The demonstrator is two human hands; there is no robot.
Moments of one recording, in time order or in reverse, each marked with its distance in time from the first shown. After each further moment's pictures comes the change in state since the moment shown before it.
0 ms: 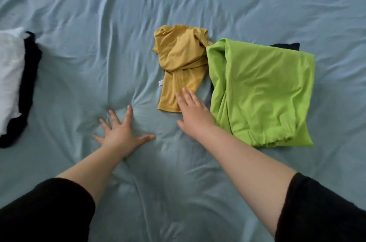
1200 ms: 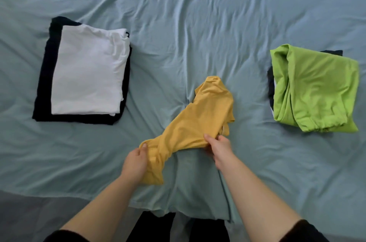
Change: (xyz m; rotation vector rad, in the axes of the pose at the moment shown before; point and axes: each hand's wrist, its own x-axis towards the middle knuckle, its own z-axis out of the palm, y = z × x) left_hand -0.076 -0.220 -0.038 -0.723 -0.073 -0.236; right_hand -0.059 -0.197 0.088 1.537 0.209 0.876
